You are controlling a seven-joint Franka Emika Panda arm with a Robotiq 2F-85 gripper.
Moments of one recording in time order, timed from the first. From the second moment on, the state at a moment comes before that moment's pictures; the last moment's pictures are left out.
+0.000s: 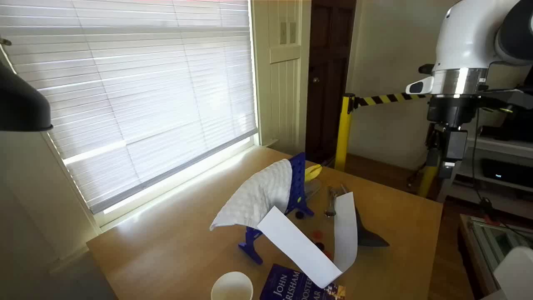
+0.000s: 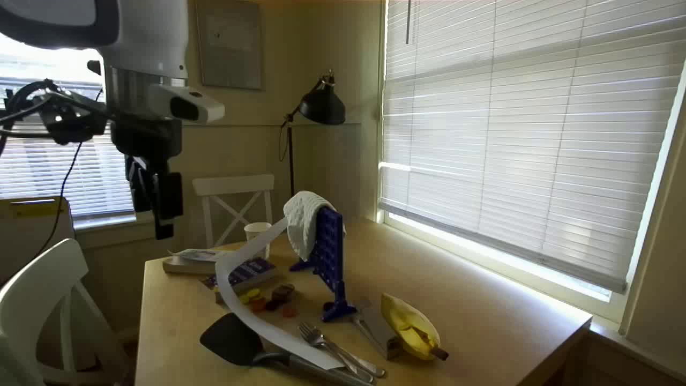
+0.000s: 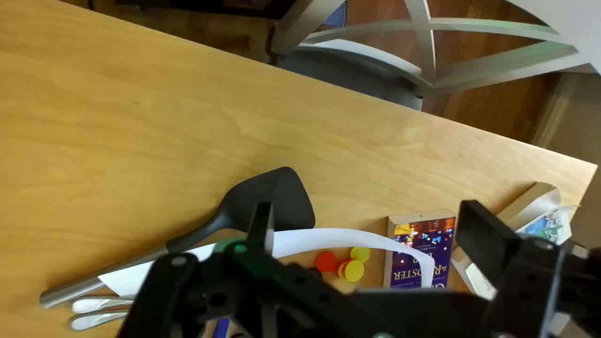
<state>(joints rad) -0.02 -0.84 -0.24 -2.78 0.04 1.88 -0.24</state>
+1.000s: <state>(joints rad) 0.01 -0.74 -0.25 -2.73 0.04 1.90 -0.32</state>
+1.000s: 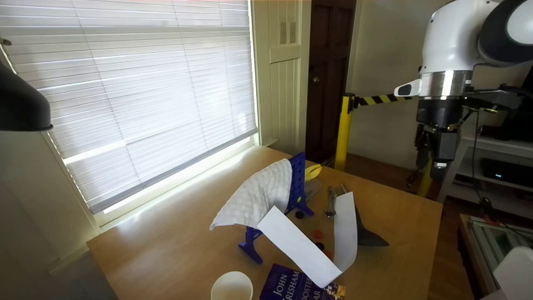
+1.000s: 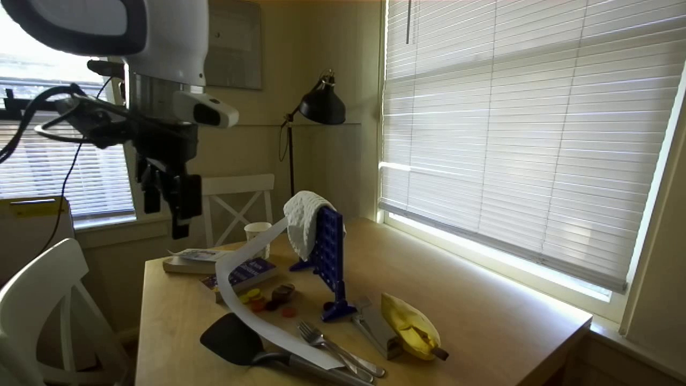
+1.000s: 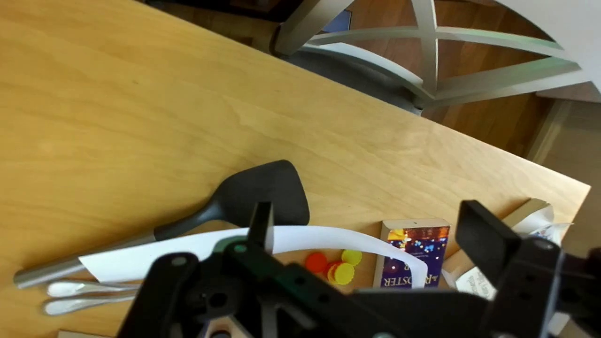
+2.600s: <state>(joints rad) -0.13 0.22 -0.25 -2.15 0.20 2.40 -1.34</state>
